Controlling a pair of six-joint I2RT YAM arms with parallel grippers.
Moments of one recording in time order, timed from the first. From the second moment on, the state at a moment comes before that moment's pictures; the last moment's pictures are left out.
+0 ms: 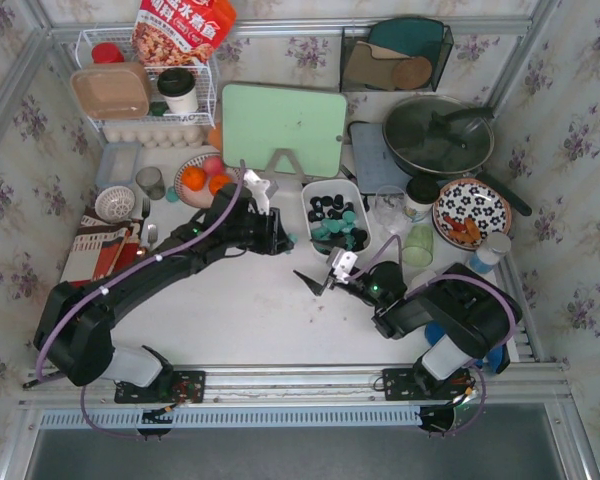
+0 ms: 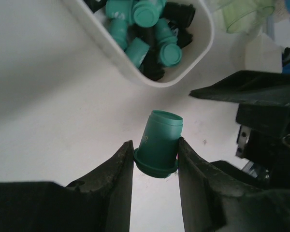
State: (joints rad) left arm -0.63 1.43 1.03 -0.22 0.29 -0.37; right arm 0.67 1.58 0.23 1.51 -0.39 -0.25
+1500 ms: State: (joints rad) left arm -0.73 1.44 1.03 -0.12 0.23 -0.45; right arm 0.70 1.62 0.26 1.52 -0.26 -0.34
